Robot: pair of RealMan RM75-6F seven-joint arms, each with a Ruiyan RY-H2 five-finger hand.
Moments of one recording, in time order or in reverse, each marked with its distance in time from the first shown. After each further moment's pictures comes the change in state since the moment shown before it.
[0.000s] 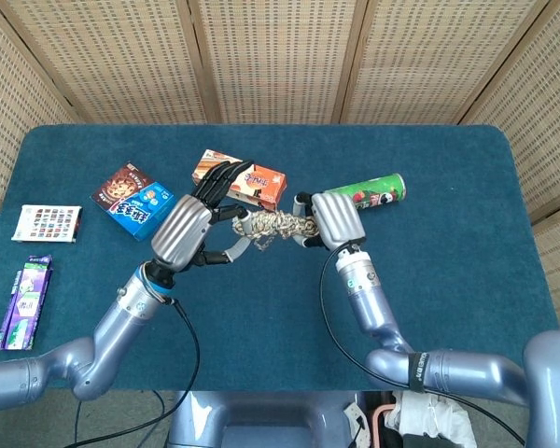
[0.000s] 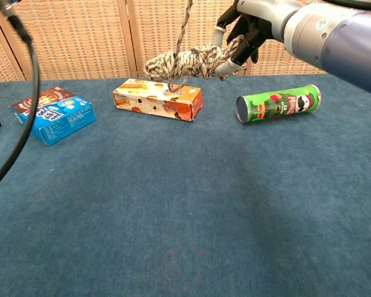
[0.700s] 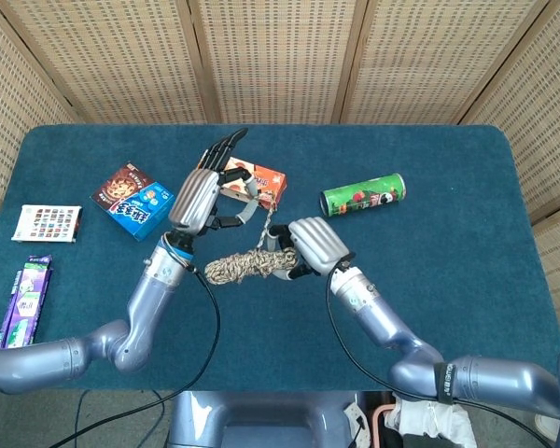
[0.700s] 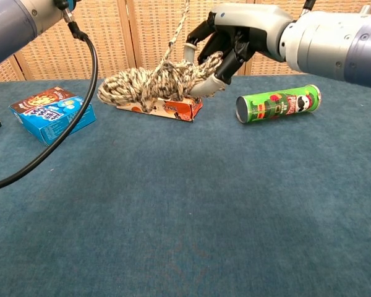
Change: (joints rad) left arm -0.074 -0.155 -0.118 0.213 -0.229 -0.088 0.009; right arm -0.065 0.113 -0.021 -0.083 -0.275 -0.261 0.348
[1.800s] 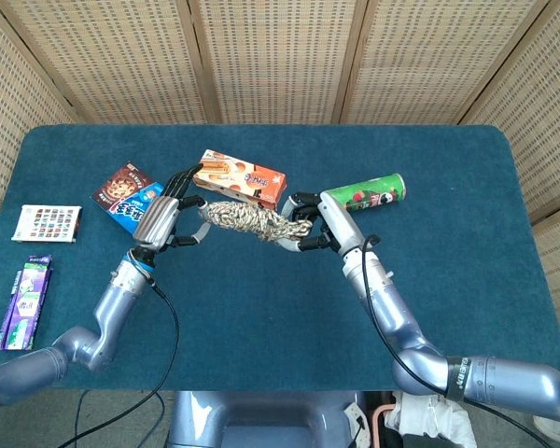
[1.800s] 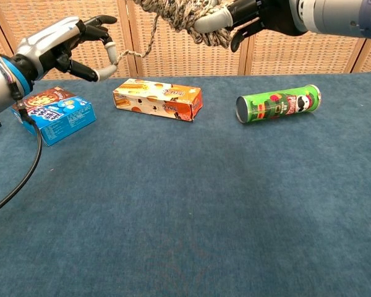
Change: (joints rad) left arm 0.143 -0.066 0.209 0.379 0.222 -0.010 -0.317; right arm -0.030 0.051 0.177 -0.116 0.350 0.033 0.183
